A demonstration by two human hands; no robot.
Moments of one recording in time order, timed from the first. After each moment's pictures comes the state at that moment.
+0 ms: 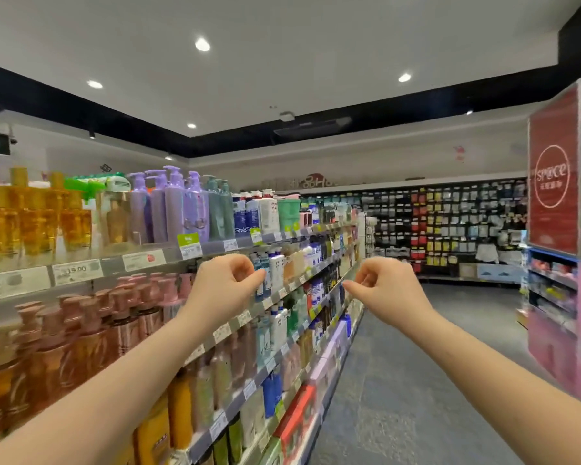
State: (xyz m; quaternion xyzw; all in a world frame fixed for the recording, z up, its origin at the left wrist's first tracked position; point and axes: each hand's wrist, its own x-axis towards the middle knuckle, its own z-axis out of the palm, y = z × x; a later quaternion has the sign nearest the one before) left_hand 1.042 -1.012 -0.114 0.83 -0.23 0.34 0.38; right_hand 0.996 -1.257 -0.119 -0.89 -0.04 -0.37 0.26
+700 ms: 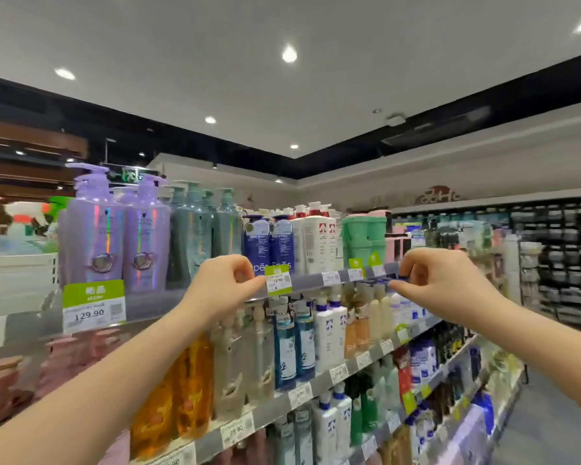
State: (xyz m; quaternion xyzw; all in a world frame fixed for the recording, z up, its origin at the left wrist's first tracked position) left_hand 1.499 -1.135 -0.055 0.88 -0.04 0.43 0.21; right_hand 1.532 -1.442 -0.043 -0.88 -0.24 -0.35 0.22
